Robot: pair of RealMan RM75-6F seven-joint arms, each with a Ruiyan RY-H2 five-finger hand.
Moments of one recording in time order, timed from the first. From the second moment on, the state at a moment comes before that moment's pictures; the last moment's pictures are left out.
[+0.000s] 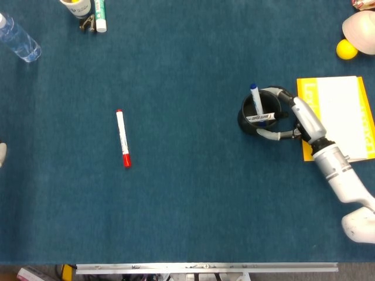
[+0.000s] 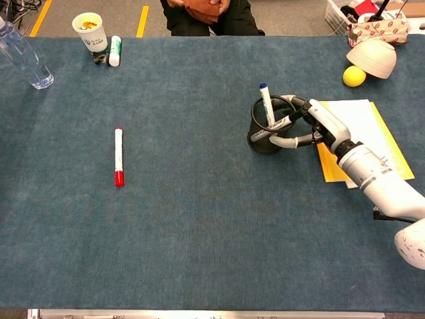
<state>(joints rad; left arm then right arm) -0.08 -1.13 -0.09 -1.77 1.37 1.49 0.13 0.52 -1.91 0.05 -0.76 -1.55 1.10 1.04</state>
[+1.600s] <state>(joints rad) -0.48 -1.28 0.05 -1.17 1.86 1.19 -0.34 0.39 -1.19 0.07 -1.53 -1.53 1.28 1.06</state>
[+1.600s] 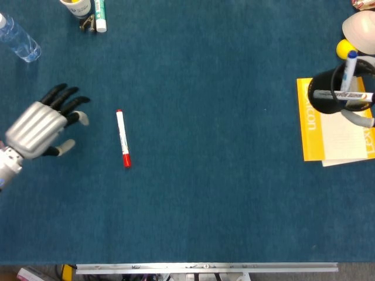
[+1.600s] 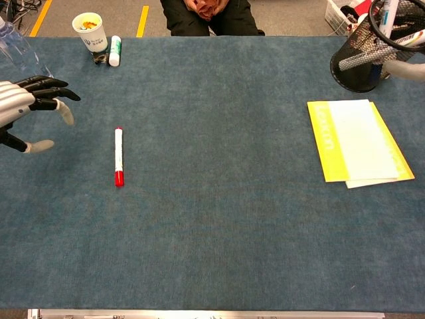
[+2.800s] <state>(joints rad) -0.70 -1.57 0.25 -0.78 2.06 1.29 -0.32 0.33 -1.16 0.09 -1.58 -1.51 1.30 1.05</state>
